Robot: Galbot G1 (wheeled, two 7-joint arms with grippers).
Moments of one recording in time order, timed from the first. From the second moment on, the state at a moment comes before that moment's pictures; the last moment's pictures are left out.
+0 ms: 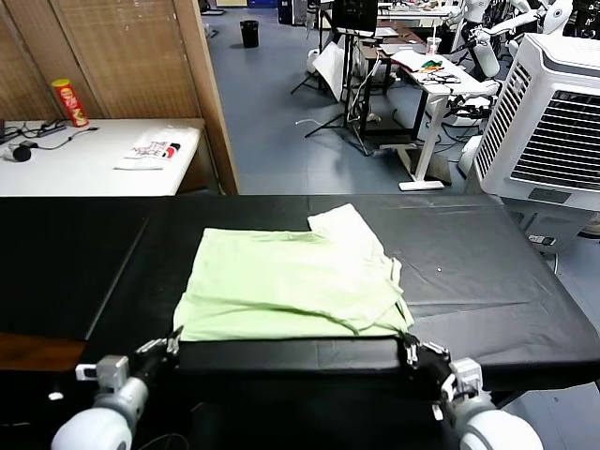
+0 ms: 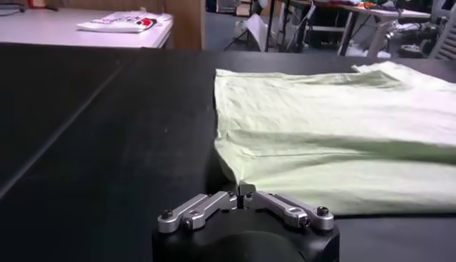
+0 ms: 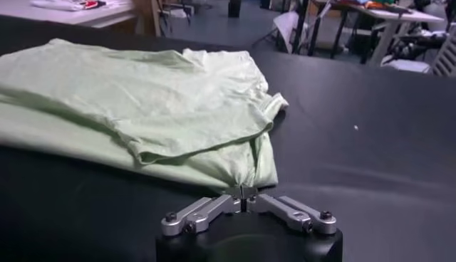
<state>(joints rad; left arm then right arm) 1.67 -1.11 -0.66 -2.13 -0.54 0.48 -0.10 -1.67 1.09 0.53 2.22 0.34 -0.53 0.04</state>
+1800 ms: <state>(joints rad) 0.69 -1.00 -0.28 -1.44 -0.88 0.72 -0.21 -0.39 1.29 0.07 1.09 0.47 -0.60 0.04</state>
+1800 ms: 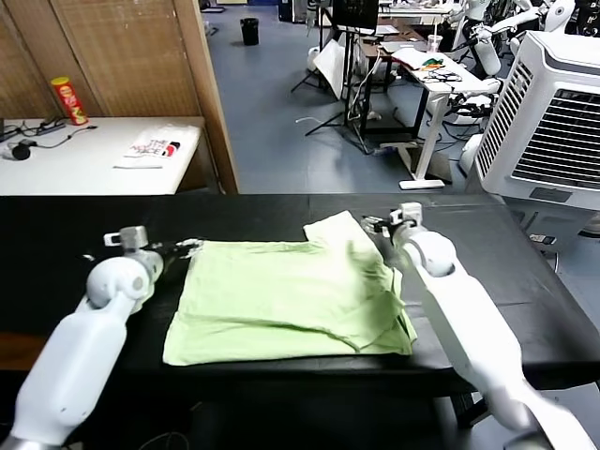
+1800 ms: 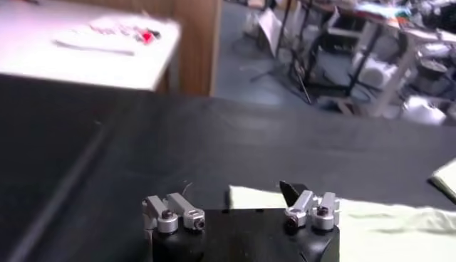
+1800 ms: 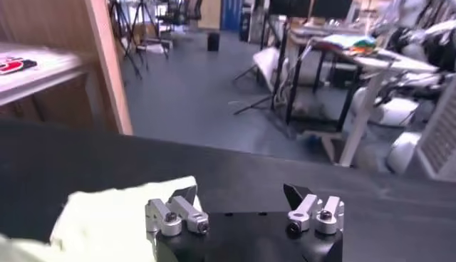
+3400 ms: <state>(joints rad) 0.68 -0.99 -0.26 -1.42 -0.81 0.65 -0.15 -0.50 1.24 0.15 1.26 0.59 -0.60 0.00</state>
